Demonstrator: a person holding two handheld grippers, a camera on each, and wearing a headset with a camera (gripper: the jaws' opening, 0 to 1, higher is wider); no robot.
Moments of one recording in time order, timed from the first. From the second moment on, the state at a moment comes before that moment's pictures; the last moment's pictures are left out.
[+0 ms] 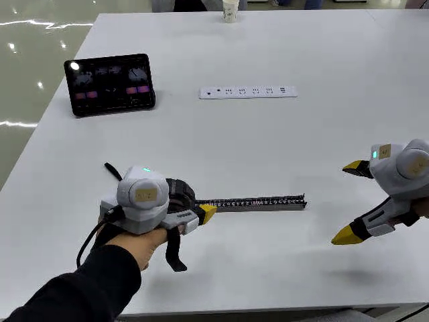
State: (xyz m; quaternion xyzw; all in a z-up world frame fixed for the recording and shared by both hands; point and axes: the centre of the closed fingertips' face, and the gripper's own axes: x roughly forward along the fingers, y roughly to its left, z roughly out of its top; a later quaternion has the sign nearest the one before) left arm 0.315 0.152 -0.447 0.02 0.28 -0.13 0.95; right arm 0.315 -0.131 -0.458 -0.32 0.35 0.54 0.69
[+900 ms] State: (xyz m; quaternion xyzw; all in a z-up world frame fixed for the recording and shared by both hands) left arm 0.334 0.166 -0.464 0.00 0.24 -0.05 0.97; right arm 0.335 -0.095 -0.497 -0.36 0.37 0.61 0.61
